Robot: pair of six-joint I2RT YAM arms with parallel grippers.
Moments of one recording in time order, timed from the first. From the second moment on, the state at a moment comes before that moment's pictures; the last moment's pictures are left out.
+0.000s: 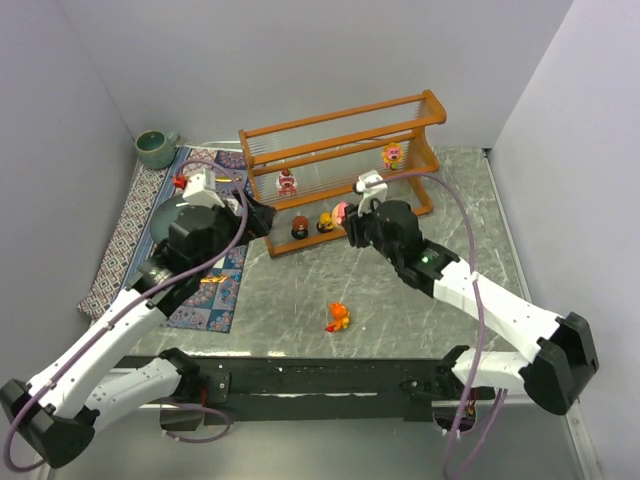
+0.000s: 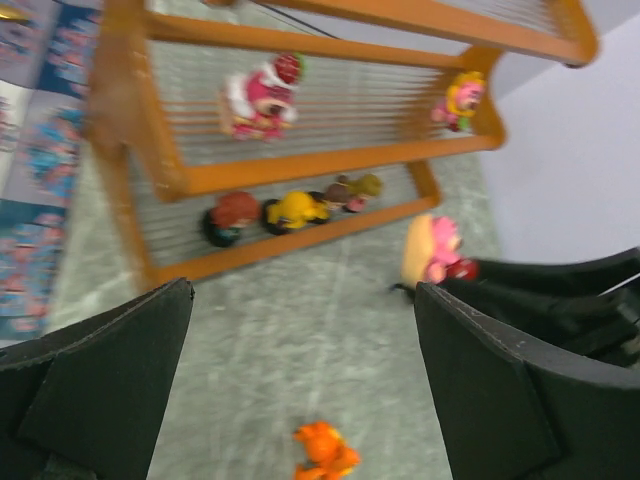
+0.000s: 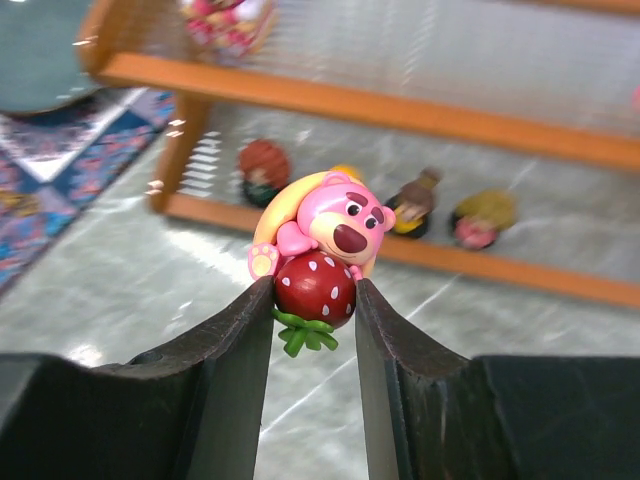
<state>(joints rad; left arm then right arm) -0.63 0.91 0.93 -0.27 -0.29 -0.73 0.72 1.17 0.90 -0.06 0.20 0.08</state>
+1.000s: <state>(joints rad) -0.33 0.71 0.84 -0.34 -0.37 -0.47 0.61 1.74 1.46 -0.18 0.22 -0.41</state>
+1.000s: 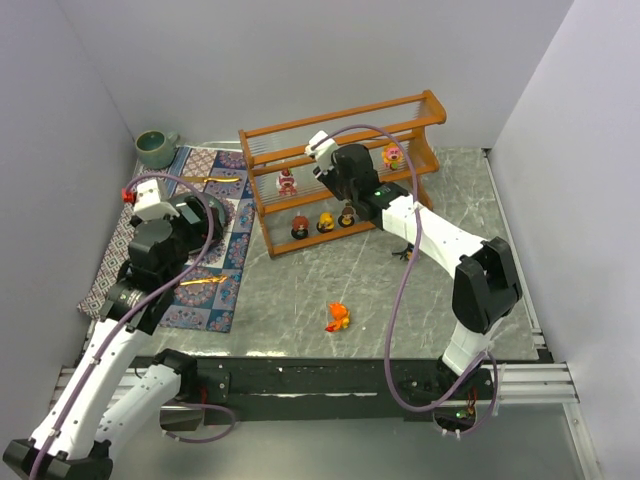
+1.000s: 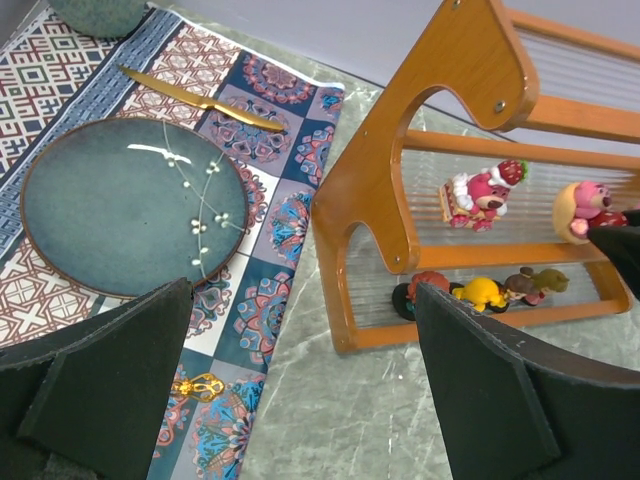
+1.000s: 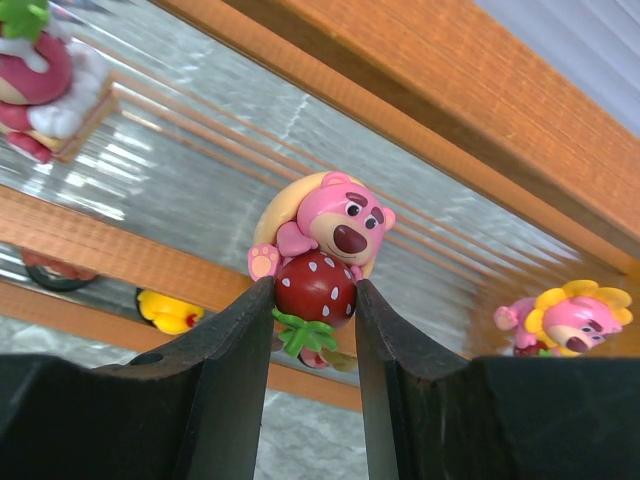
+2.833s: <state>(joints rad) -0.30 0.75 0.84 -0.33 -0.33 -0.46 0.59 1.77 1.48 -0.19 0.23 -0.49</state>
